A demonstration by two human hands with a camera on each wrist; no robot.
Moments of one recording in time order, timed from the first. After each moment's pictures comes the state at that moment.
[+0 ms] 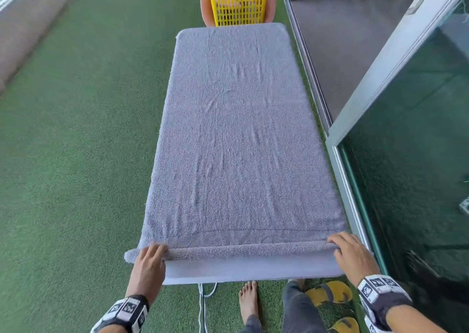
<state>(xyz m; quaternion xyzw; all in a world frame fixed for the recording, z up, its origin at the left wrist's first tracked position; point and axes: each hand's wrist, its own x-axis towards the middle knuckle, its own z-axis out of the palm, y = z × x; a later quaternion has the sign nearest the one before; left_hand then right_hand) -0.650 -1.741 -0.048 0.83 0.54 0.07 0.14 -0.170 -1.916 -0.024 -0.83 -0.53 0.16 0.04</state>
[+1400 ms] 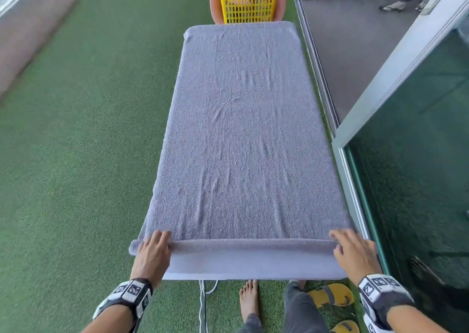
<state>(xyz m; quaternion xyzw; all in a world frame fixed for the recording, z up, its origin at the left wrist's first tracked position) -0.640 -1.725 -0.033 0.81 0.56 0.02 0.14 -0.169 -1.903 -0.022 -0.84 -0.53 0.13 0.00</state>
